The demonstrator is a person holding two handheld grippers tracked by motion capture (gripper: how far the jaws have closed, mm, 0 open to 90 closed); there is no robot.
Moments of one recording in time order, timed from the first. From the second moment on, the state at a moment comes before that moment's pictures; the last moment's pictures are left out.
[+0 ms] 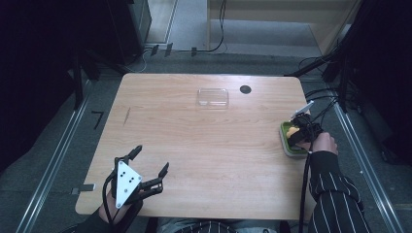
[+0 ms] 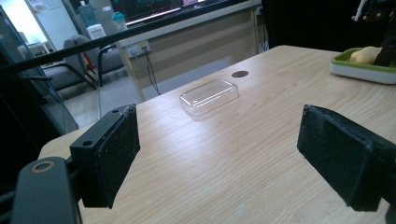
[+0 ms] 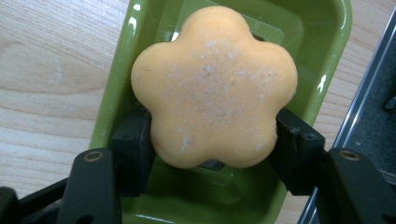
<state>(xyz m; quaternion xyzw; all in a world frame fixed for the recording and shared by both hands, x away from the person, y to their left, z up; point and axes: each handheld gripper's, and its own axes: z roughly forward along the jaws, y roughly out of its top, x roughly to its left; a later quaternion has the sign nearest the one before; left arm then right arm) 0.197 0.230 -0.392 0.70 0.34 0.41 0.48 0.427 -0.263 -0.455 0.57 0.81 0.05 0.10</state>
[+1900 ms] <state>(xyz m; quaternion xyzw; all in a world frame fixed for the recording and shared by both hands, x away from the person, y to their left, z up) 0.197 0.230 -0.392 0.70 0.34 0.41 0.47 0.336 -0.177 -0.426 0.44 0.89 0.09 0.08</state>
